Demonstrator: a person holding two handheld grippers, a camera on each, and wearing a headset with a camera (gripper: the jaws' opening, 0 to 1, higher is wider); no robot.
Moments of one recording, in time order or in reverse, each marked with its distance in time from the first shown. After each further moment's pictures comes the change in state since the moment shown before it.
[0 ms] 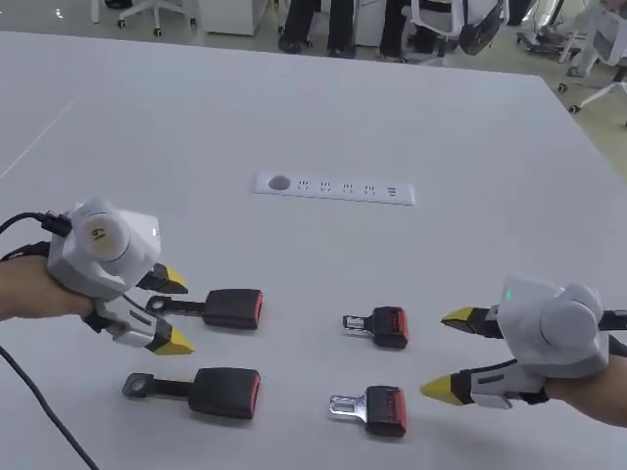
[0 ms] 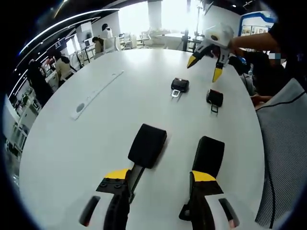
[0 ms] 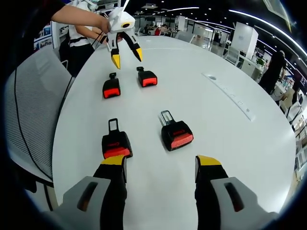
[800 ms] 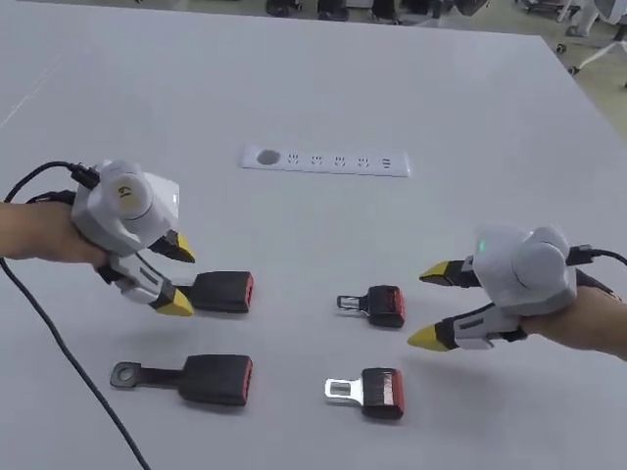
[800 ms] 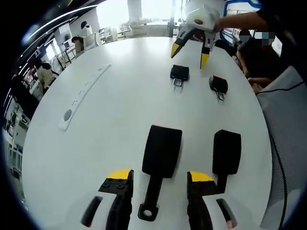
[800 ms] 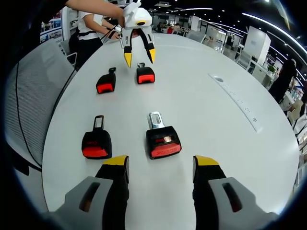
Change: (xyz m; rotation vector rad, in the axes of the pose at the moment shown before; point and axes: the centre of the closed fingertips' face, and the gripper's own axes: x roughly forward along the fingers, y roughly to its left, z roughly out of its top) left arm 0.033 0.028 0.008 0.146 0.117 -0.099; right arm 0.028 -0.028 0.005 -0.093 0.017 0.085
